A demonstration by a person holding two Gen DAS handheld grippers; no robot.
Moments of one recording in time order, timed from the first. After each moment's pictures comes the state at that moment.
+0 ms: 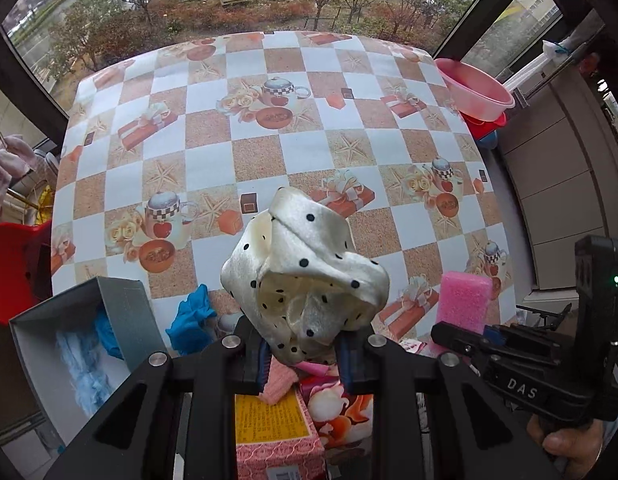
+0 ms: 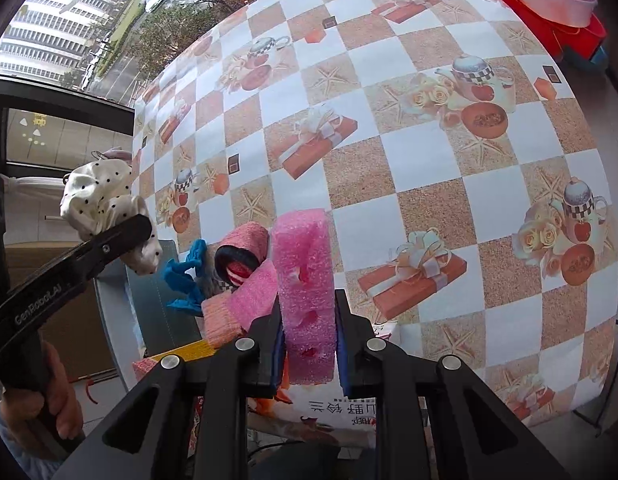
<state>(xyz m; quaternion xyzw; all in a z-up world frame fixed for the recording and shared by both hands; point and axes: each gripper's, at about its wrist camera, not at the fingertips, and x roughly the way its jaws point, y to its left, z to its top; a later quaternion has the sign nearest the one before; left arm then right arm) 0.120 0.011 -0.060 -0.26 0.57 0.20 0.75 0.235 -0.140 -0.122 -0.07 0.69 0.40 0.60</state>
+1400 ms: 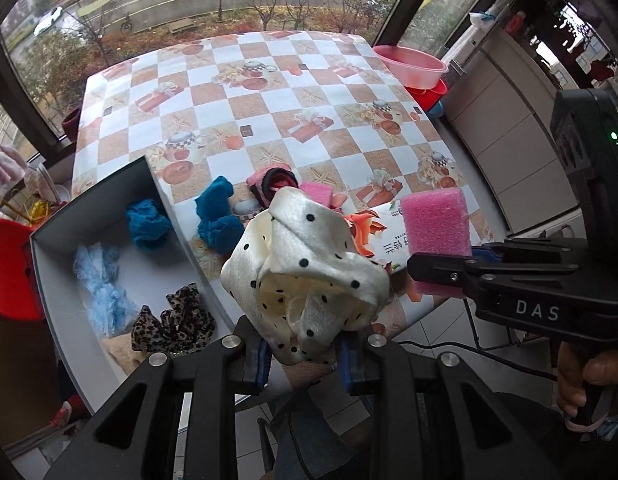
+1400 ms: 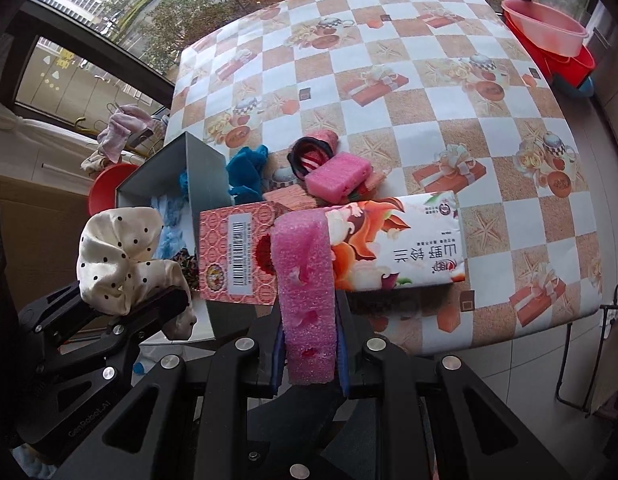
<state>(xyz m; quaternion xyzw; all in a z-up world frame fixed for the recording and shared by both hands) -0.060 -0.054 -0.019 -0.23 0.55 0.12 0.80 0.062 -0.172 -0.048 -0.13 0.64 0.41 0.64</state>
